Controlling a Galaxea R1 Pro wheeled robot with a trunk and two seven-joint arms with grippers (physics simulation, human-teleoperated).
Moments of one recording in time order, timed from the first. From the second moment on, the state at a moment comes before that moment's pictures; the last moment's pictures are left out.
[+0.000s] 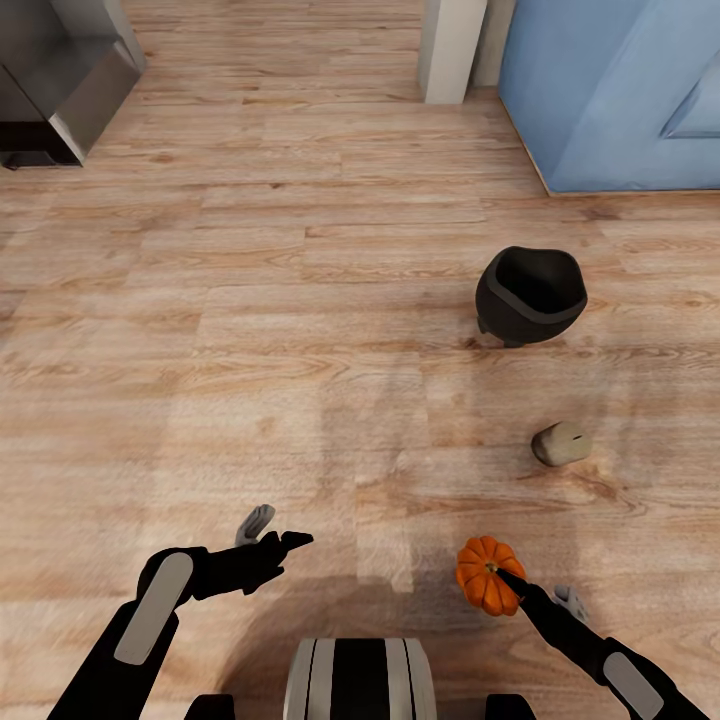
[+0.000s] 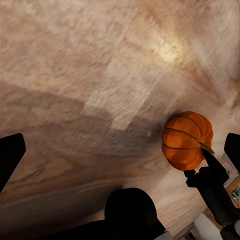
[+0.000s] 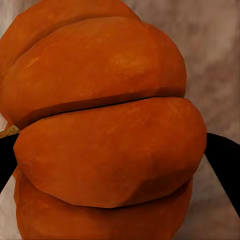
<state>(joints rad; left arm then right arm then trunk) -0.38 0.05 -0.01 -1.24 1.05 0.98 0.11 -0.45 -0.28 0.01 -0.41 -0.94 0.28 0.64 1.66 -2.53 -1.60</state>
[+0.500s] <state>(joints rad) -0.38 0.05 -0.01 -1.24 1.05 0.98 0.11 -0.45 -0.28 0.01 -0.41 -0.94 0.28 0.64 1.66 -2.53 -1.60</state>
